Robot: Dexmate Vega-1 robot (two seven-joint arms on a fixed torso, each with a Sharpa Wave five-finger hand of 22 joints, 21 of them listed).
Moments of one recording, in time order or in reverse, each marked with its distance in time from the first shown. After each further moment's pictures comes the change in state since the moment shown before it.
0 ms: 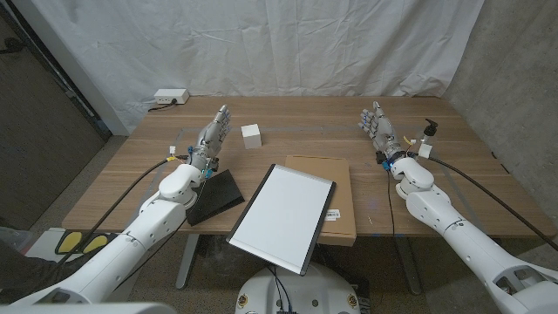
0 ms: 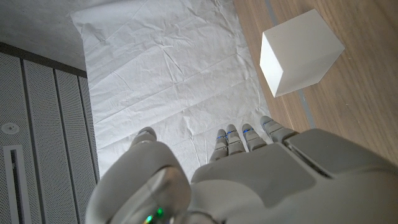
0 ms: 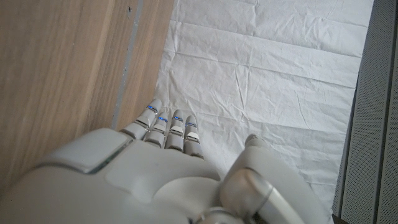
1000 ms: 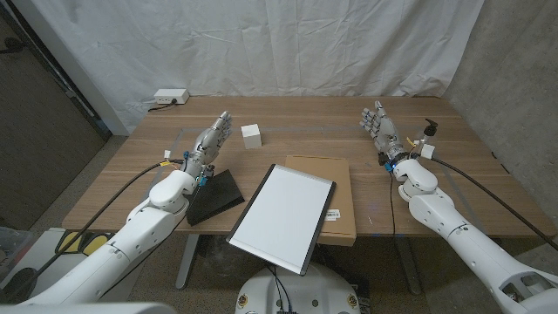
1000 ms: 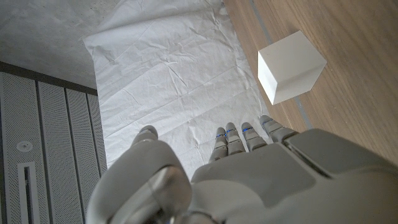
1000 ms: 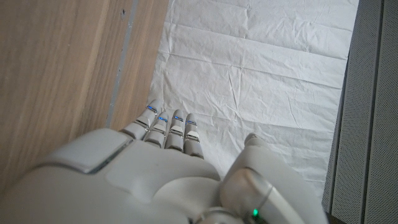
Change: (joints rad) left arm 0.103 0.078 -0.029 -0.109 0.027 -0.010 -0.003; left_hand 0.011 0.009 0.000 -0.008 0.000 0.025 0.003 0.004 0.000 0.023 0.002 0.001 0.000 0.022 0.001 0.000 0.000 0.011 0.000 0.000 0.003; right arm -0.031 -0.016 0.013 -0.030 0.007 0.029 0.019; right_hand 0.009 0.001 0.000 -0.008 0.000 0.030 0.009 0.008 0.000 0.003 0.007 0.000 0.000 -0.004 0.004 0.000 0.005 0.000 0.000 -0.020 0.000
